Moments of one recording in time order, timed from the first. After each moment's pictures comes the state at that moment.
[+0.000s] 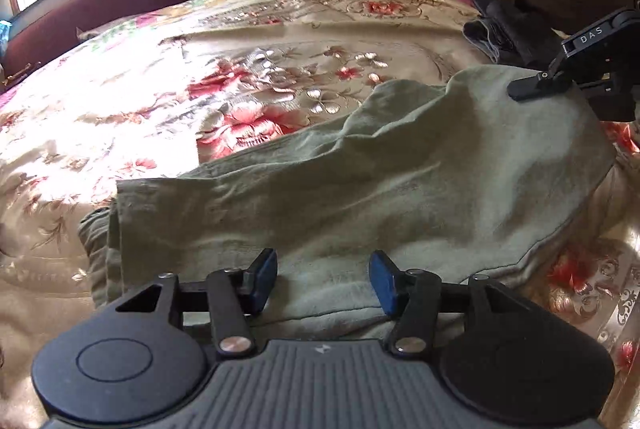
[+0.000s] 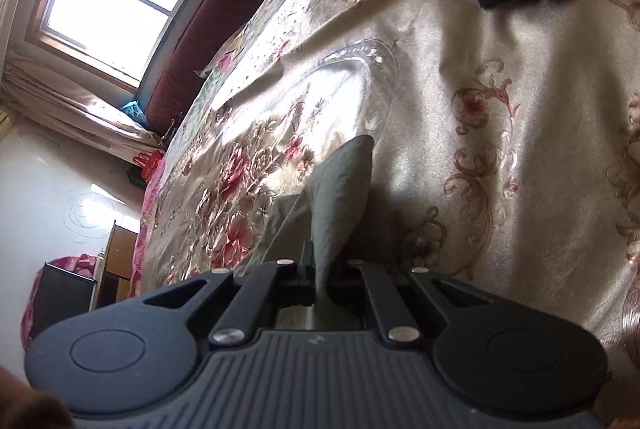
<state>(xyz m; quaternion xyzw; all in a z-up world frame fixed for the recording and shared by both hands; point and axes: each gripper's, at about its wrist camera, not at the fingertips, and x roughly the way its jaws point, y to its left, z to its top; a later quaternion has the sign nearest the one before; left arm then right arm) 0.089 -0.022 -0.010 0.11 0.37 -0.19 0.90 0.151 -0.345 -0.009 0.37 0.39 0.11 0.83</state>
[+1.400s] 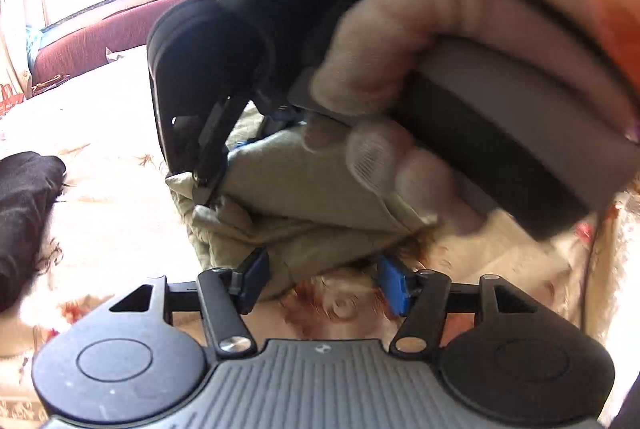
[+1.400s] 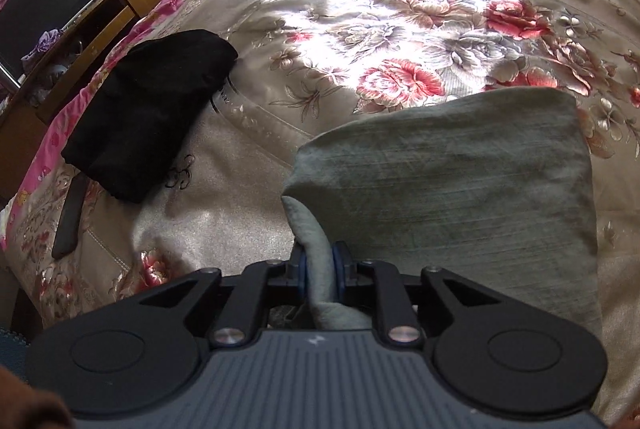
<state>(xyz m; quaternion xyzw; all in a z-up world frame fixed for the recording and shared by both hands) -0.014 0.051 -0.009 0.08 0.32 -0.19 0.93 0.145 0.007 0.000 0.02 0.50 0.25 0.83</state>
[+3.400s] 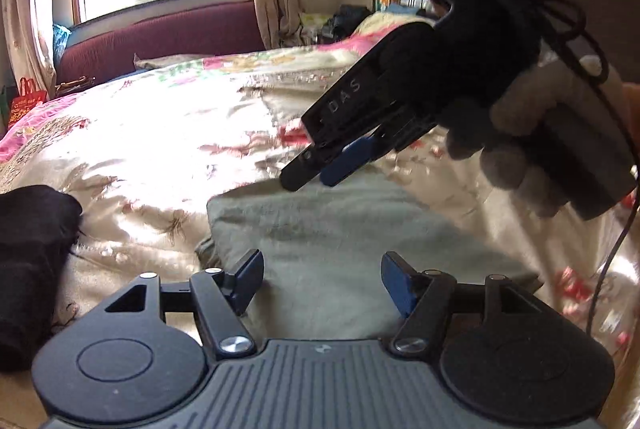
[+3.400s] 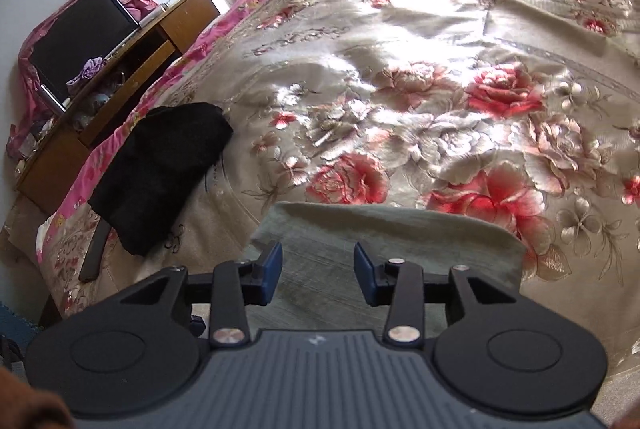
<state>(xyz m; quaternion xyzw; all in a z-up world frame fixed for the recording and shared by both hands) 0.050 0.063 0.011 0.06 0.31 -0.14 0.94 0.229 -0.072 0.011 0.05 0.47 0.33 0.82</state>
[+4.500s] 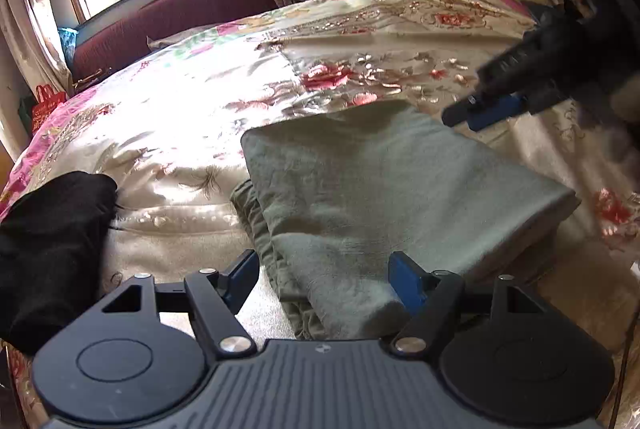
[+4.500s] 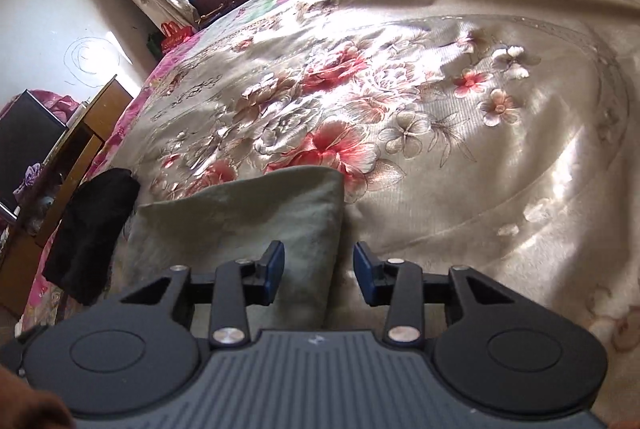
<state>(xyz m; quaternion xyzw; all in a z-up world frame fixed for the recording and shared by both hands) 0.038 0.062 0.010 0.13 0.35 -0.10 0.92 0.165 -0.187 -0.017 0.17 0.42 0.22 0.86</state>
